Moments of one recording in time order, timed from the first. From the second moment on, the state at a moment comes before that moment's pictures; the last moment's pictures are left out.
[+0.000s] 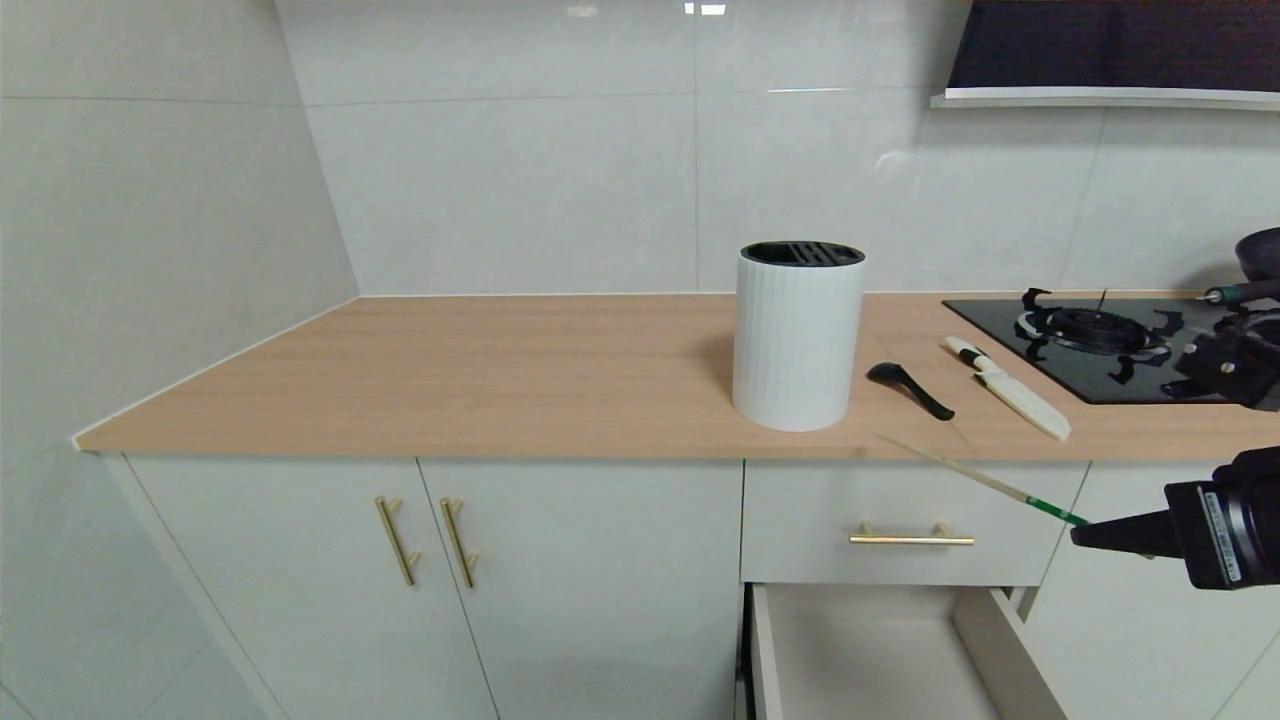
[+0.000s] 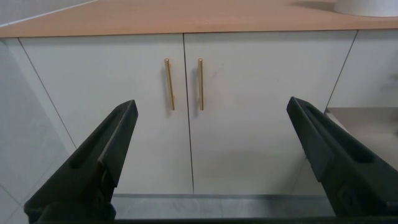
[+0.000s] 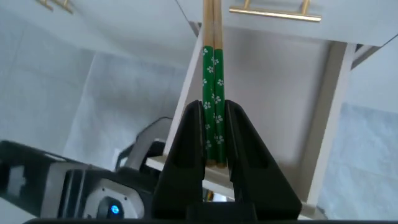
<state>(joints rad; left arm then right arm) 0.00 0.00 0.00 0.00 -0.02 0.00 0.26 1.27 -0.91 0.40 0.17 0.17</state>
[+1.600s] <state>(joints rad) 0.00 0.00 0.00 0.00 -0.02 0.00 0.37 1.46 -0.84 0.39 0.18 0.14</state>
